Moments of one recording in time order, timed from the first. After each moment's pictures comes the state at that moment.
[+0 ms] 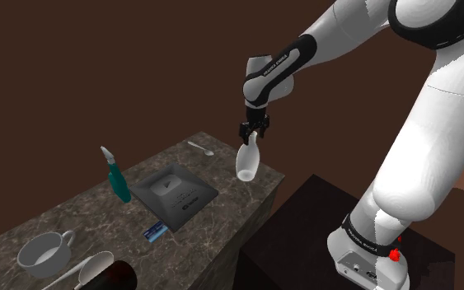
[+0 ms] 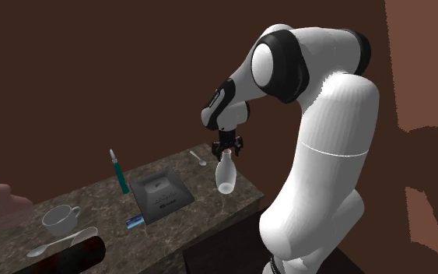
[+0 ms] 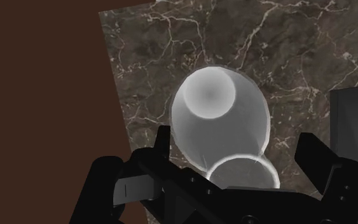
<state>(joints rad) -0.05 0.10 -0.10 -2.33 -0.04 2.34 -0.02</state>
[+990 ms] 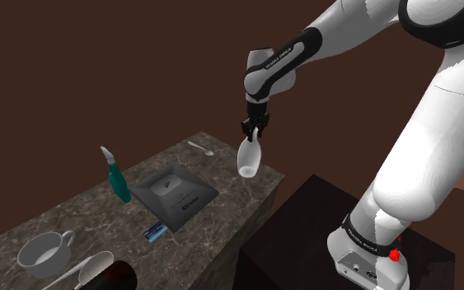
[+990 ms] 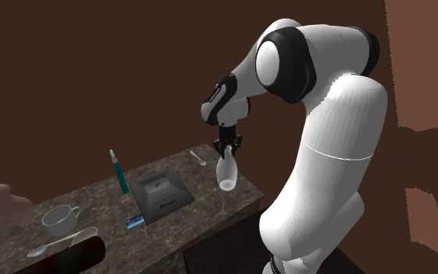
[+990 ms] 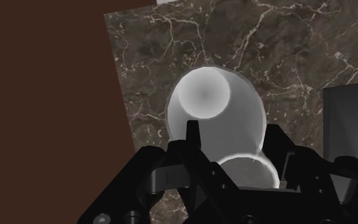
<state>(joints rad) -0.05 0.05 -0.10 -2.32 -0.04 2.29 -0.01</state>
